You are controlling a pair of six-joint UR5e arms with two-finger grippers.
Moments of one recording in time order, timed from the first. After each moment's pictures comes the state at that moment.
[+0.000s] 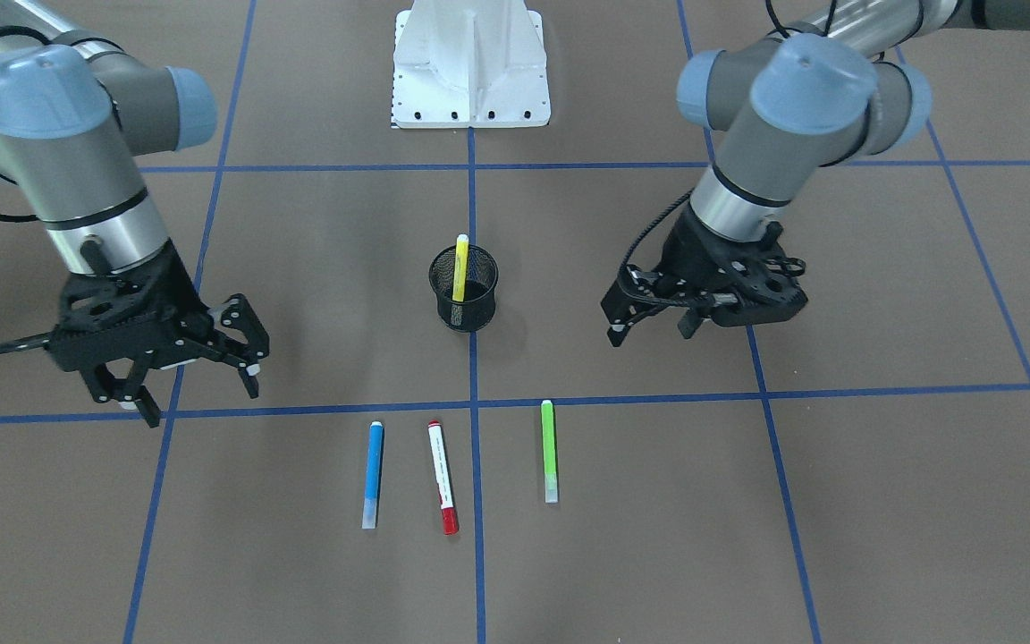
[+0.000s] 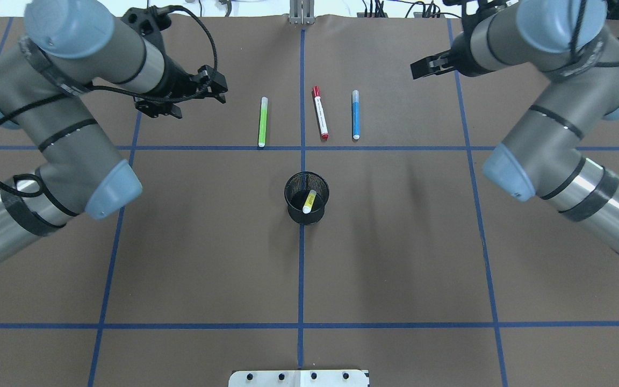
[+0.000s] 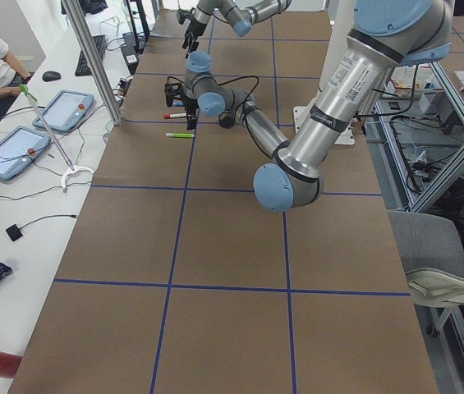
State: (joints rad) left arm -0.77 -2.19 -1.70 -1.84 -1.92 -1.36; right arm 0.95 -1.09 1.71 -1.26 1.90 0.74
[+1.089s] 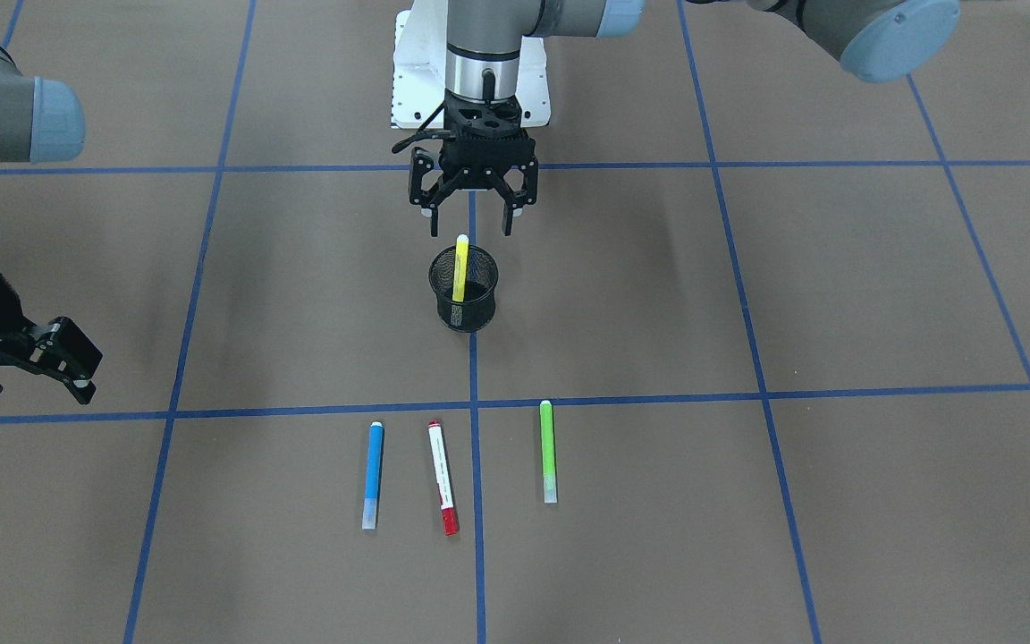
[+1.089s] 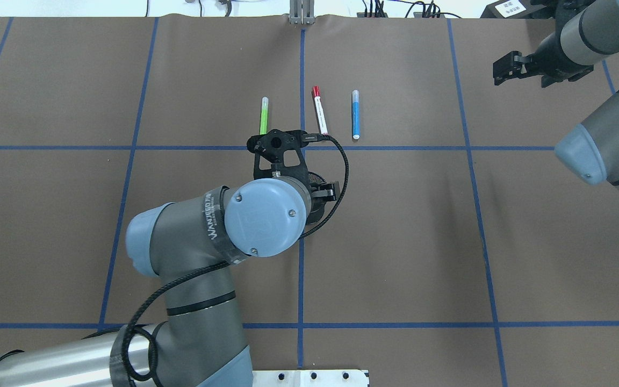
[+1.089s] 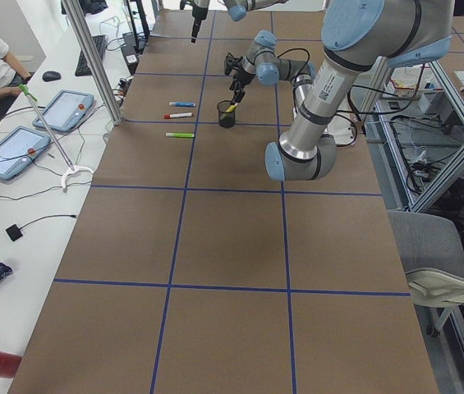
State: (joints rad) left arm -0.35 -2.40 -1.72 -1.55 -1.38 -1.43; right arm 1.07 -1.23 1.71 -1.37 2.03 0.80
